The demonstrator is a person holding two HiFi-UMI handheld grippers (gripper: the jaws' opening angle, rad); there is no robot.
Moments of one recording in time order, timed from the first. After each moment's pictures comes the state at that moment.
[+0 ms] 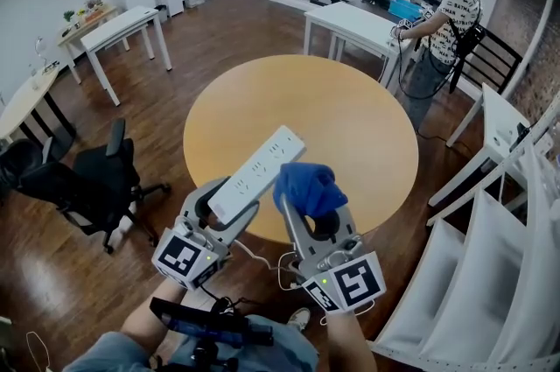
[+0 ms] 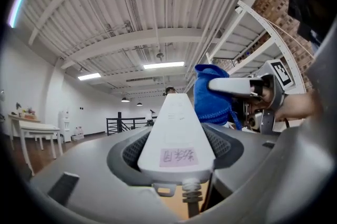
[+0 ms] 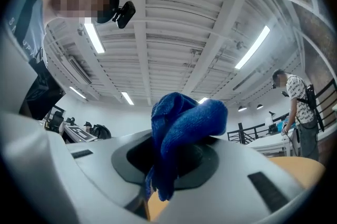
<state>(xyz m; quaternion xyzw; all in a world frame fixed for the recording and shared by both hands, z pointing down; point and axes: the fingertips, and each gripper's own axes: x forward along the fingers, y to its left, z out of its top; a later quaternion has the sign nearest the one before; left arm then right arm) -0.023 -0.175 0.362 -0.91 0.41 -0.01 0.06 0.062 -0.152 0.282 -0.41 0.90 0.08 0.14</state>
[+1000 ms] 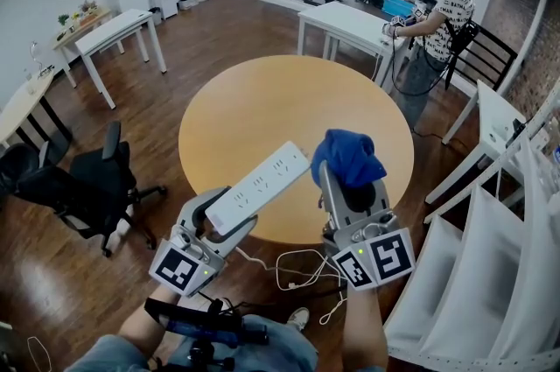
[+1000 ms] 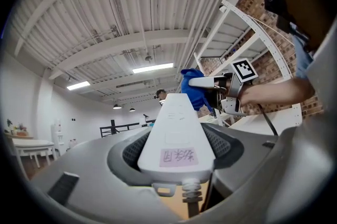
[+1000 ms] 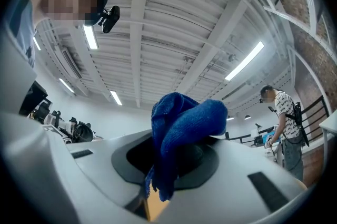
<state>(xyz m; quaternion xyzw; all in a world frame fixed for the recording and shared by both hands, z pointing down) -0.012 -0.152 0.362 -0.92 0.37 -0.03 0.11 0.129 -0.185 0.249 -0.47 0.86 0.10 0.15</state>
